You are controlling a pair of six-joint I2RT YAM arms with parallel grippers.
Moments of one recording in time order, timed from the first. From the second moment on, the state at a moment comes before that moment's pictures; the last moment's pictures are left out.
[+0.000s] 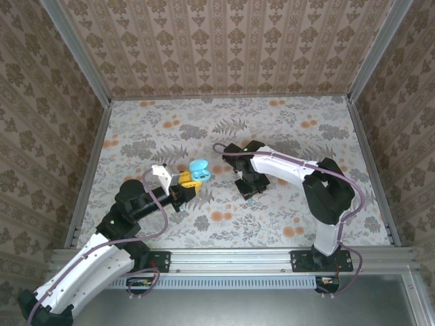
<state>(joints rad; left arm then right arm) -0.70 0.50 0.46 -0.05 0.38 -0.14 0.74 1.86 1.37 -1.18 0.07 0.32</state>
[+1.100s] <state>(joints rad) -0.71 0.47 0.46 -0.11 0.36 -0.12 0.78 1.99 1.40 -1.13 0.10 0.31</state>
